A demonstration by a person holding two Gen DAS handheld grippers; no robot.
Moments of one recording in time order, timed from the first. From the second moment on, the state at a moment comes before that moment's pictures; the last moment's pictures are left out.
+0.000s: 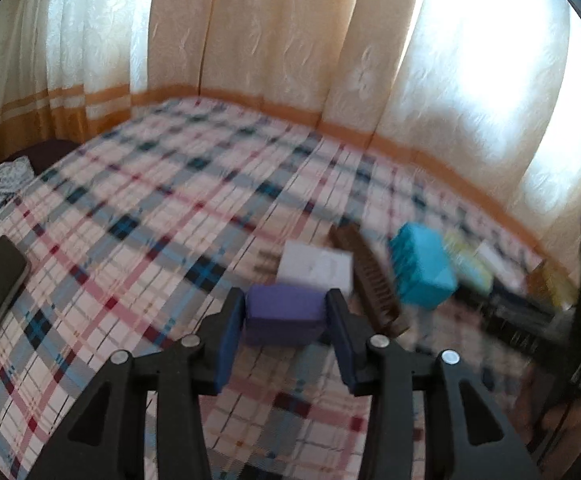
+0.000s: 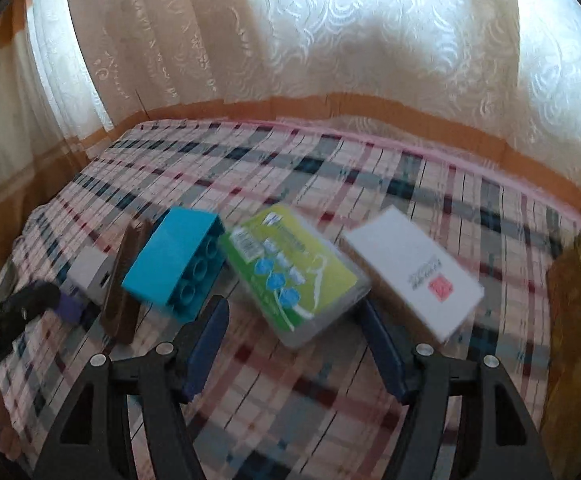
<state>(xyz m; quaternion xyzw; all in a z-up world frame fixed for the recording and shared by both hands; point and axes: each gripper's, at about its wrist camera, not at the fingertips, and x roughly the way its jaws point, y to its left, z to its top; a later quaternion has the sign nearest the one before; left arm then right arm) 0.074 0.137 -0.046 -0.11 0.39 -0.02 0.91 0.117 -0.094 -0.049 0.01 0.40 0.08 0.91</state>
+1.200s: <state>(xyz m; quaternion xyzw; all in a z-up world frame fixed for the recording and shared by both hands) 0.082 0.160 -0.057 -0.13 0.41 0.03 0.90 0.166 -0.093 -0.046 0.00 0.42 0.24 0.87</state>
